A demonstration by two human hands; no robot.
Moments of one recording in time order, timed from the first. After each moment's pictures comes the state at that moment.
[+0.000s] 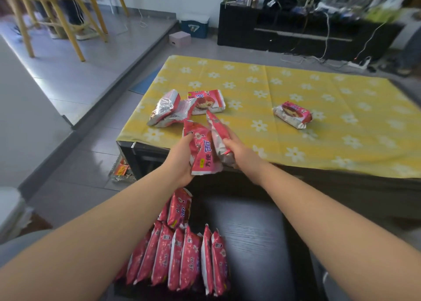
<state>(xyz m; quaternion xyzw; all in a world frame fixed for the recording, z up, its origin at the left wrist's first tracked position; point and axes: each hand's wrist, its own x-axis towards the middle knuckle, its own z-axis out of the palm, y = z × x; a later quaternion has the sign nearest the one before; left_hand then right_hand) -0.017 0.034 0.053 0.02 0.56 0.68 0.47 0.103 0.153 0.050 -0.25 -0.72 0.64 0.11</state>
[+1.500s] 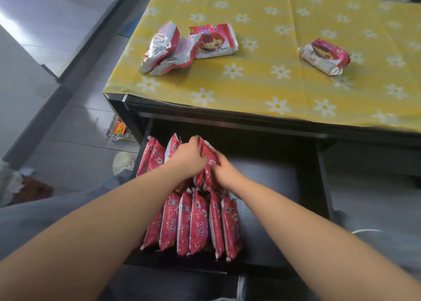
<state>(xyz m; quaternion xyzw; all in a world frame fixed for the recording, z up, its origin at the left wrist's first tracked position) -0.027 0.011 -0.089 0.35 0.85 0.20 0.33 0.098 0.086 -0.124 -0.44 -0.71 0.55 -0.07</state>
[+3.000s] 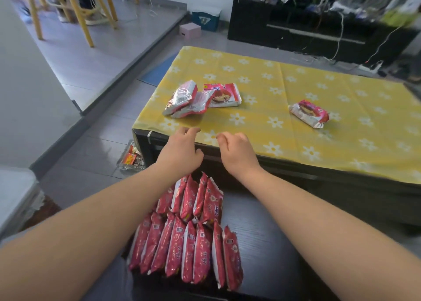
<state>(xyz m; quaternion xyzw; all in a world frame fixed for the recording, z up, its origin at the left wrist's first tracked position) -0.063 -0.013 0.027 0.44 0.86 0.25 0.10 0.061 0.112 0.024 -0.30 -0.90 0.25 0.18</state>
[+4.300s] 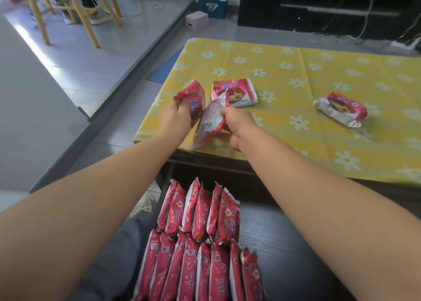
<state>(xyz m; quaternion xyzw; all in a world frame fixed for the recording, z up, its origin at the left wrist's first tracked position) -0.159 0.060 0.038 0.20 0.80 0.54 0.18 -0.068 0.177 0.035 -0.49 -0.50 0.70 0.16</state>
